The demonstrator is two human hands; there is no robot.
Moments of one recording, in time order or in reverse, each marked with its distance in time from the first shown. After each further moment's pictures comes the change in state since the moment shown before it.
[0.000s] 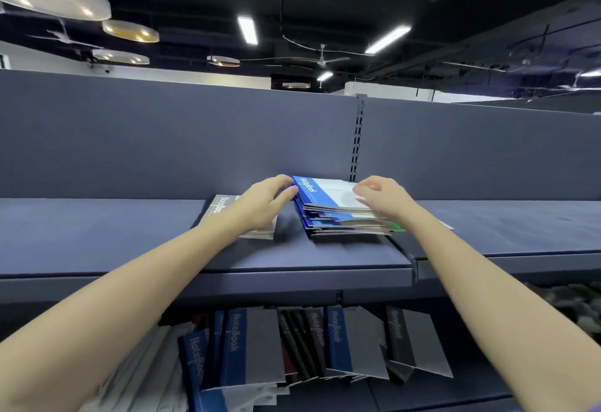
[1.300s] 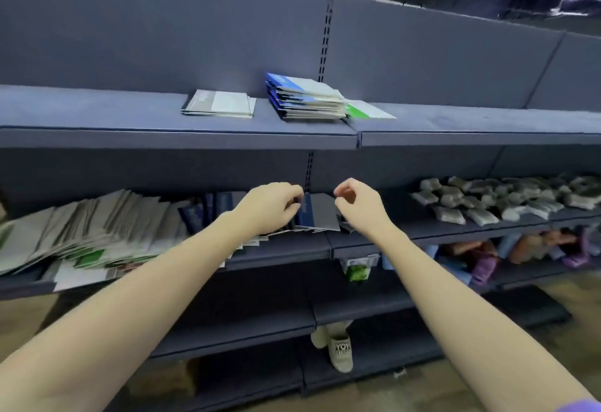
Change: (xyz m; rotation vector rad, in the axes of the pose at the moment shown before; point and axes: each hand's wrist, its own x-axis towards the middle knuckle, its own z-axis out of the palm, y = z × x) left_hand -0.216 0.101 0.081 0.187 -0.273 0.123; right_hand -0.261 0.073 0.041 -0.088 -0.008 0.029
